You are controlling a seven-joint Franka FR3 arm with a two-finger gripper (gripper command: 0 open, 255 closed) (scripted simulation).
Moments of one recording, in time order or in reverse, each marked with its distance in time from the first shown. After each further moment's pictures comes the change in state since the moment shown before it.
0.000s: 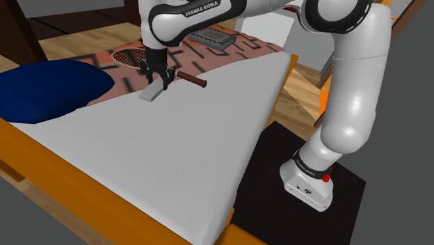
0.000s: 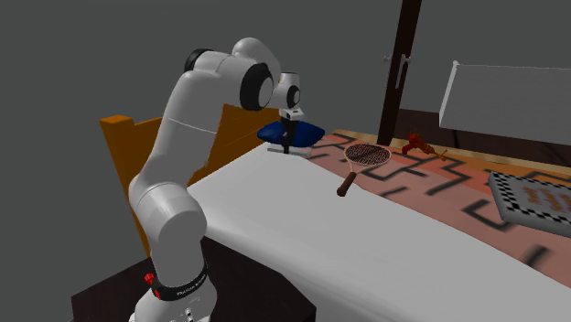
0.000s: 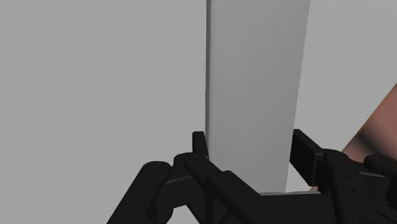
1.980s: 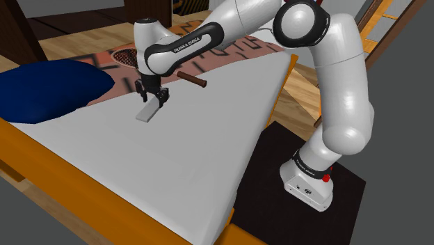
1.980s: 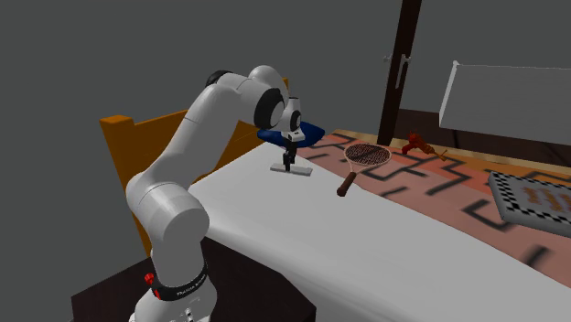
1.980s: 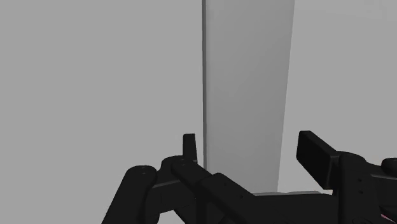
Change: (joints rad) arm 0.069 0.229 -0.057 0.087 -0.088 0.131 0.047
